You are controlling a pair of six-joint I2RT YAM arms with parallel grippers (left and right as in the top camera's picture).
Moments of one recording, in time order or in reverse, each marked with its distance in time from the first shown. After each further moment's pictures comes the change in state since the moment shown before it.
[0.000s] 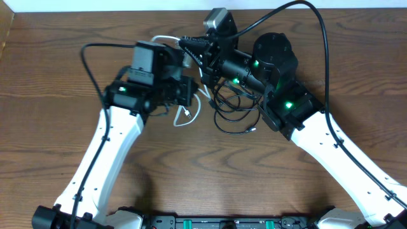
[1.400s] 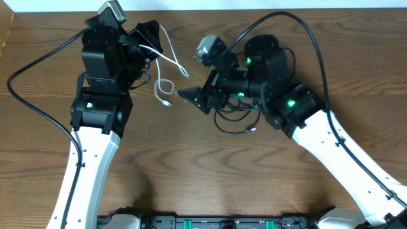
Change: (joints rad) left arm 0.154 -0.145 0.000 0.497 -0.277 -0.647; right arm -0.009 0.000 0.000 -0.363 -0.134 -0.224
